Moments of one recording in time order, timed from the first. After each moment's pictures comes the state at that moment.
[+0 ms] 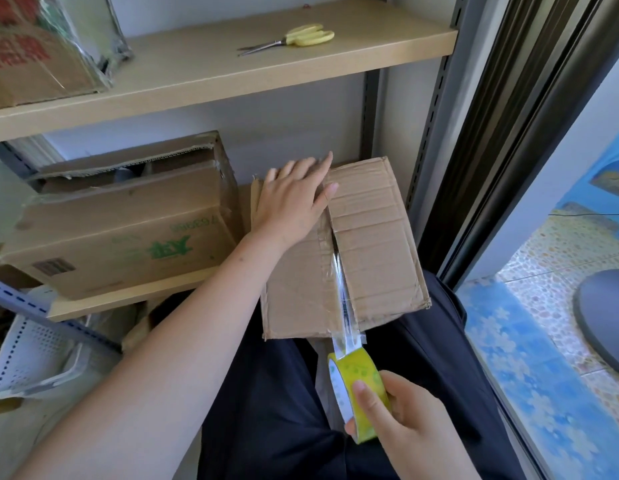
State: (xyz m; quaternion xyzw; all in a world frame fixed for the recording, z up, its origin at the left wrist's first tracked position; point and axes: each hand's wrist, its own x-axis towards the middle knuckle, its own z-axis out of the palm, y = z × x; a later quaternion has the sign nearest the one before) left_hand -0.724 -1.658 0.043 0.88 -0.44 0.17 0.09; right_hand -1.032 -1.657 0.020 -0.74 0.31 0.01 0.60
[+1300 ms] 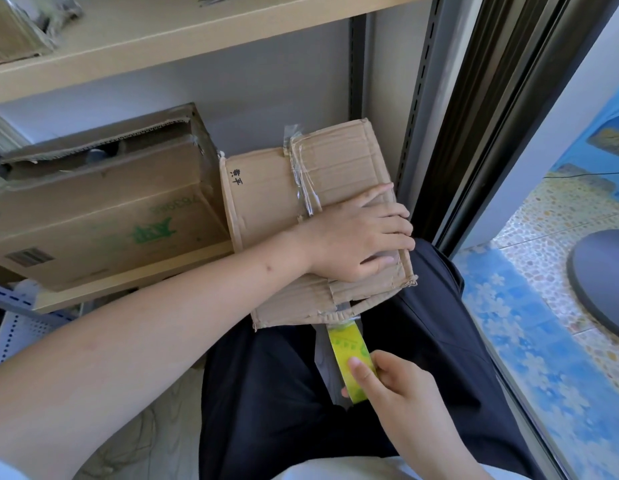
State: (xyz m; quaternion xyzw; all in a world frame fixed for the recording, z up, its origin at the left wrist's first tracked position) left_hand -0.798 -1.681 0.019 0.59 -0.80 0.11 -0.03; right_hand -1.032 -1.656 -0.024 -0.73 0.35 -0.01 0.58
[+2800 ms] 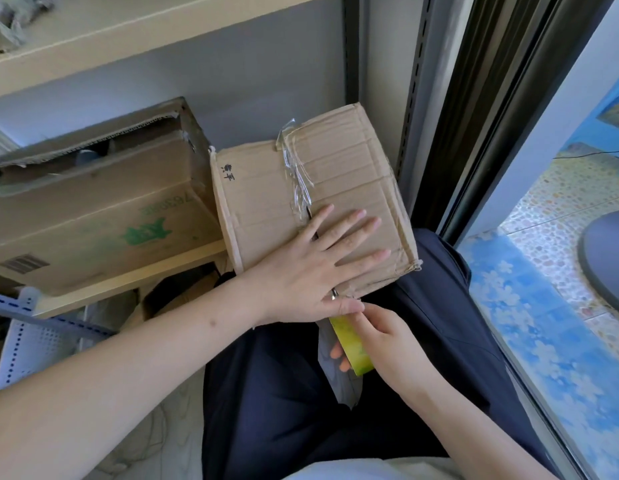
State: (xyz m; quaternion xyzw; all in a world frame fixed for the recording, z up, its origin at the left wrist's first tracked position) left_hand -0.808 -1.617 -0.003 0.67 -0.72 0.10 -0.14; right_hand -0.978 -1.685 -0.055 -0.64 0.29 -0.01 0.71
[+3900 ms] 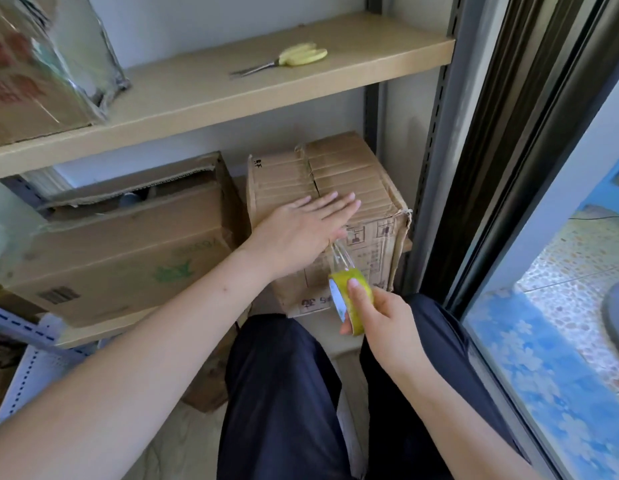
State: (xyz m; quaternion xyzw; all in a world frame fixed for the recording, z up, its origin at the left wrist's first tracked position) left_hand -0.728 -1.648 0.054 0.77 -0.62 0.12 -0.07; right_hand -0.909 -1.715 -0.025 -0.69 0.26 -0.17 0.65
